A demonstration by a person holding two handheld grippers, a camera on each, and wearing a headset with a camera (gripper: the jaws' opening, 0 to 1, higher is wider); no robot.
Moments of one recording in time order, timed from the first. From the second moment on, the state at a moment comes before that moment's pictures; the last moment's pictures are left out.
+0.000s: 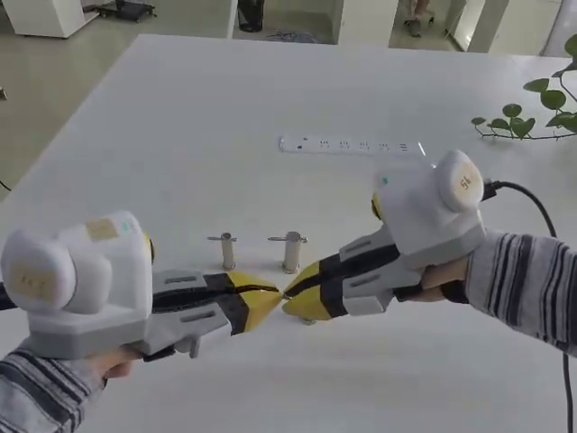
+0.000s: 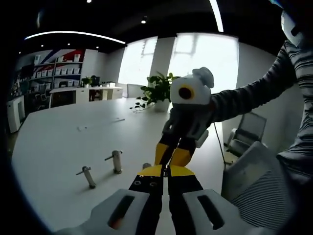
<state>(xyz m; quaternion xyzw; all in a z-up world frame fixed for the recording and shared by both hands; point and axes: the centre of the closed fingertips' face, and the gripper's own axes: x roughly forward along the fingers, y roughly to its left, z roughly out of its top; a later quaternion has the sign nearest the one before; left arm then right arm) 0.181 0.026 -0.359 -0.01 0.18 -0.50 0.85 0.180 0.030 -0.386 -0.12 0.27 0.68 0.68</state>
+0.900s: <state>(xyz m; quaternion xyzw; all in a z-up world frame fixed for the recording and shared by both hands) 0.184 0.029 -0.382 0.03 0.20 -0.47 0.86 0.184 0.016 -0.391 -0.28 0.21 0.68 0.64</state>
